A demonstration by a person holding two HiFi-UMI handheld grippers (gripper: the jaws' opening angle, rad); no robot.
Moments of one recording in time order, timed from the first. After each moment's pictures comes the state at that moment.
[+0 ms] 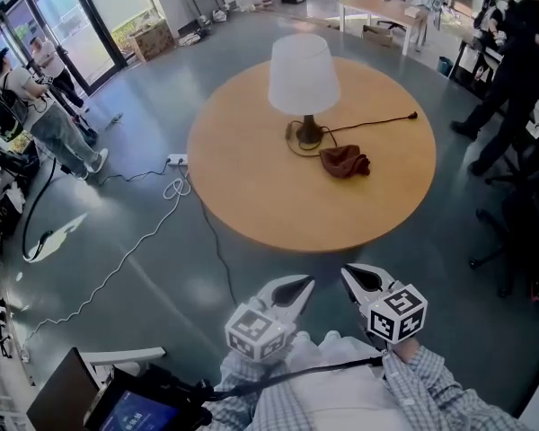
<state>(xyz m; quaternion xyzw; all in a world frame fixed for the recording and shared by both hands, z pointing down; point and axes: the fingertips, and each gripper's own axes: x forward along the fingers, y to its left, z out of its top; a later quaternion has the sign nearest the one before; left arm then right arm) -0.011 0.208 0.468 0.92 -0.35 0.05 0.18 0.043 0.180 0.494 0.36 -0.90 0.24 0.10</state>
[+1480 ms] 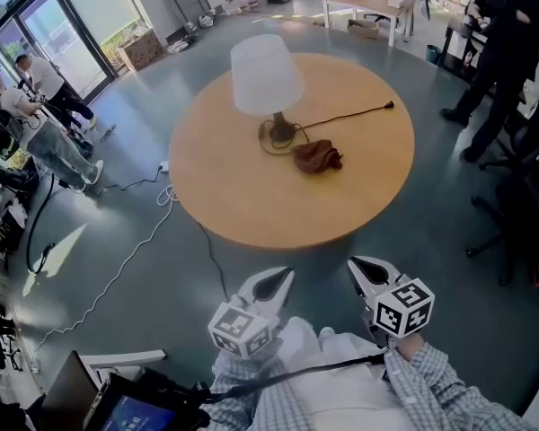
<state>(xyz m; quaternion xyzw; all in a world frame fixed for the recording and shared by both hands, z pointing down) 0.026 0.196 0.466 0.90 -0.39 0.05 0.16 0.136 0.175 0.497 0.40 -0.88 0.25 0.06</state>
